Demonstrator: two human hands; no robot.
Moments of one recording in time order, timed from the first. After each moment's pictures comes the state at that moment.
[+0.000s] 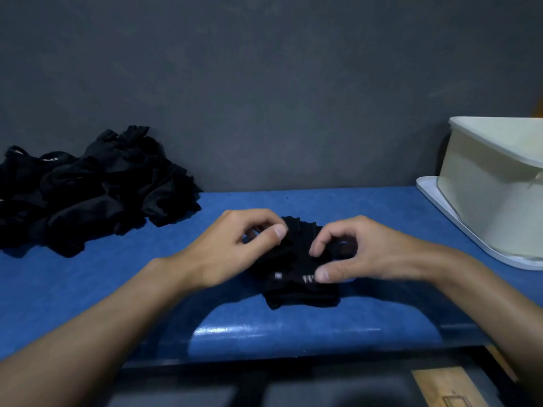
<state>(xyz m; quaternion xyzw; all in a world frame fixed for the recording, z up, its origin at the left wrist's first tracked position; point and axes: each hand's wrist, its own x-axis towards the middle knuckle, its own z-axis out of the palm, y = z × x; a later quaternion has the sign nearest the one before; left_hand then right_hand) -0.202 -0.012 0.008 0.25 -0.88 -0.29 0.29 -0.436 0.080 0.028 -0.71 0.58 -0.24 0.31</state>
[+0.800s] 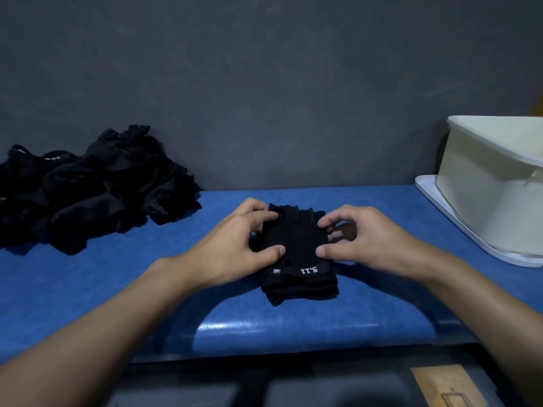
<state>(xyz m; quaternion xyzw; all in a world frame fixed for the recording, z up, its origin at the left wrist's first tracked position) -0.207 -0.016 -0.003 0.33 -0.89 -0.19 0.24 -0.439 0.071 0.010 -0.62 0.64 -0.35 0.27</state>
